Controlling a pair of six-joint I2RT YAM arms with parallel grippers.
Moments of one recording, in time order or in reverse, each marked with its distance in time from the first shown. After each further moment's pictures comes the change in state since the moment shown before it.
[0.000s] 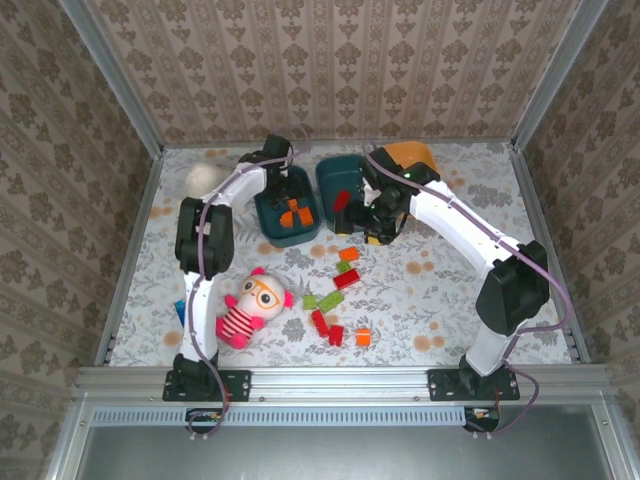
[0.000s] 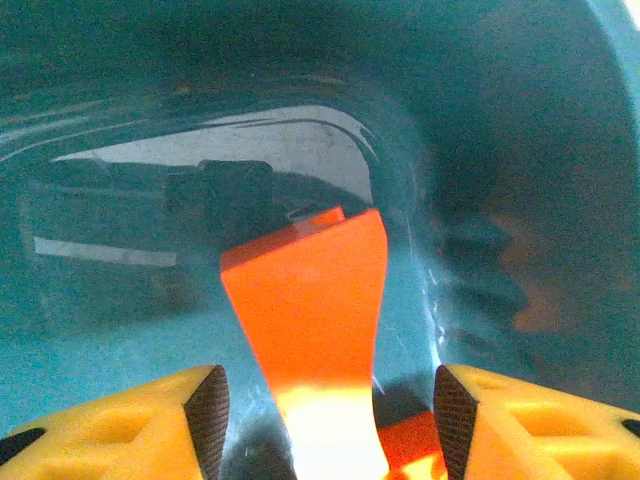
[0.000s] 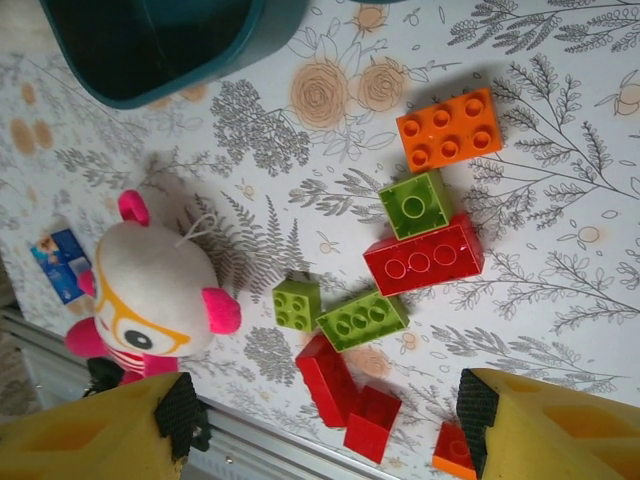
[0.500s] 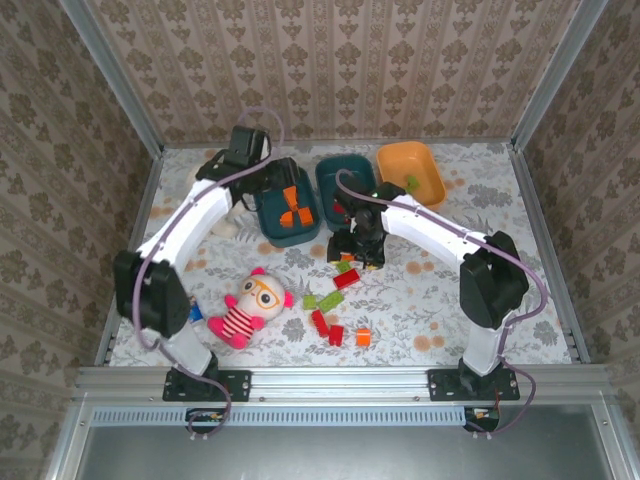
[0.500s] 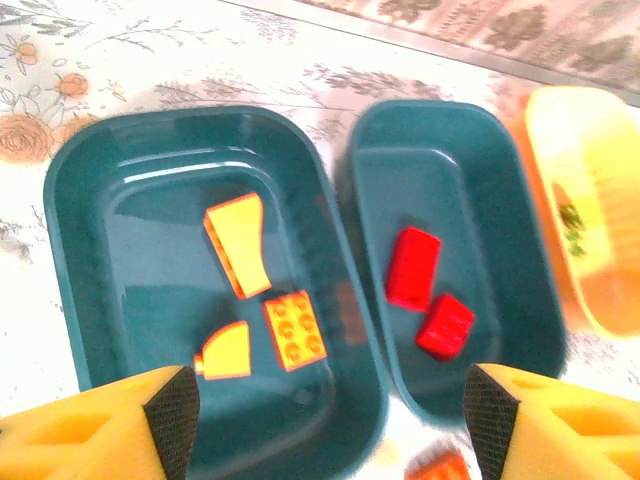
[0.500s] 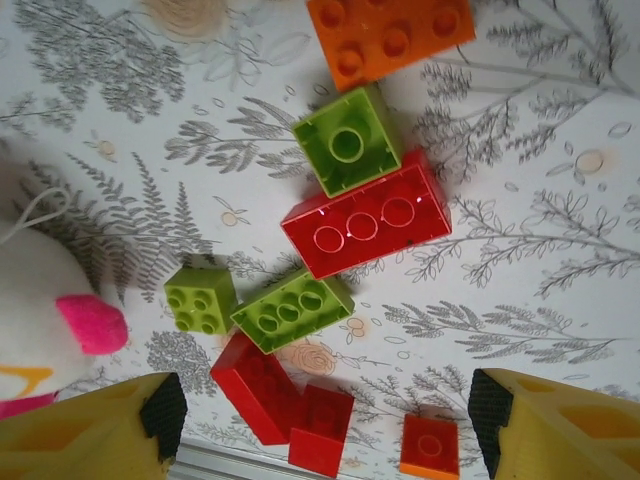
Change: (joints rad) left arm -0.063 -0.631 -0.391 0.122 -0.040 -0.016; right arm 0.114 0.098 -0.105 0.009 0.103 0.136
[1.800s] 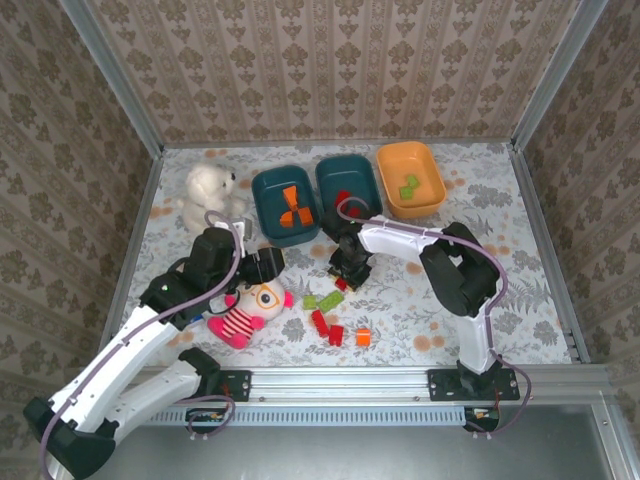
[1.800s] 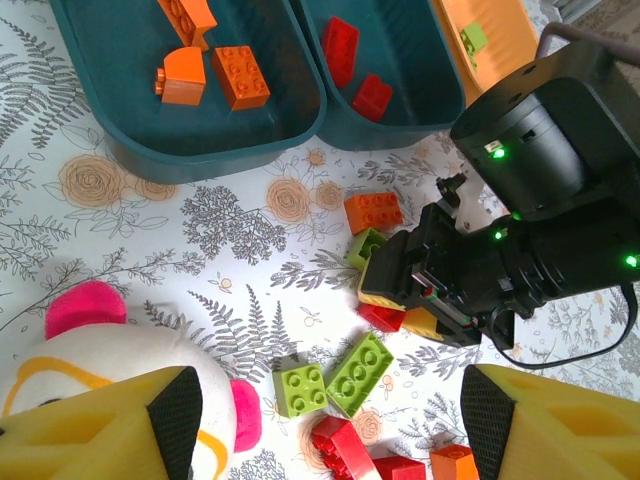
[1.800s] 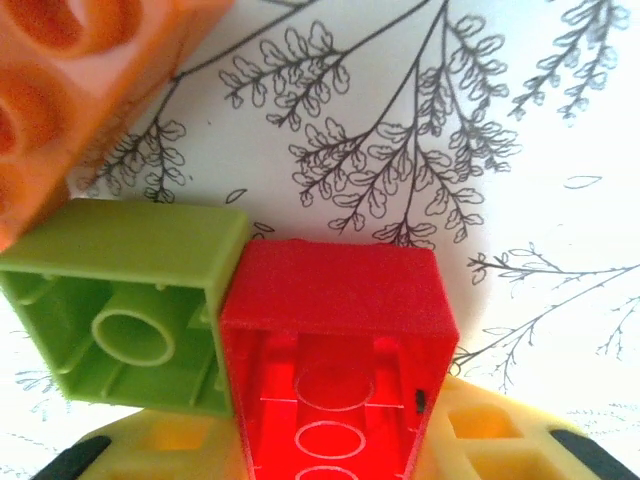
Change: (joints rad) left arm -0.227 -0.825 -0.663 -0.070 -0.023 -0.152; right arm 0.057 0.154 -0.137 0.243 0.075 0.614
